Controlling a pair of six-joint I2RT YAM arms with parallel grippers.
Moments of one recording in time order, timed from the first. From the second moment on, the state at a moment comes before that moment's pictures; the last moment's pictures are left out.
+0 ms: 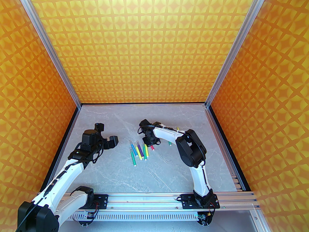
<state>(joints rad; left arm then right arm) -0.20 1.00 0.67 -0.31 0.17 -0.33 0.65 2.13 1.56 -0.82 0.07 0.18</state>
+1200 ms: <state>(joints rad) -0.36 1.43 0.61 0.47 0.61 -0.70 0.60 1.69 1.21 -0.49 -0.42 0.14</state>
